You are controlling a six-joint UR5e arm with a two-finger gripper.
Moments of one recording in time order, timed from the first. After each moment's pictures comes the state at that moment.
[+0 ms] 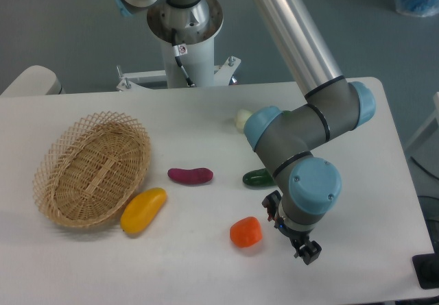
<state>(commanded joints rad) 2.49 -2.30 -1.17 -1.24 1.57 1.50</state>
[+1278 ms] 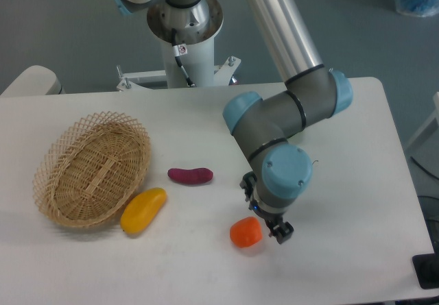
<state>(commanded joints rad) 2.45 -2.15 -1.44 -1.21 1.56 1.48</state>
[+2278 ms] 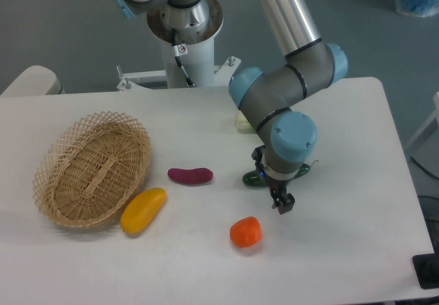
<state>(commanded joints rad) 2.56 -2.07 -1.74 -0.95 1.60 1.75</state>
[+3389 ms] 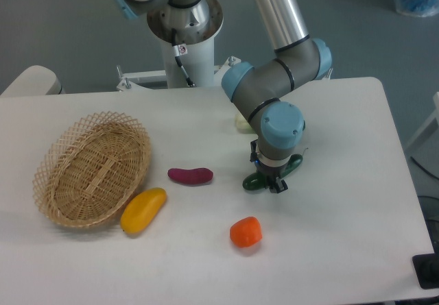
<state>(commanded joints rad) 2.57 -2.05 -1.72 -0.96 1.62 1.73</state>
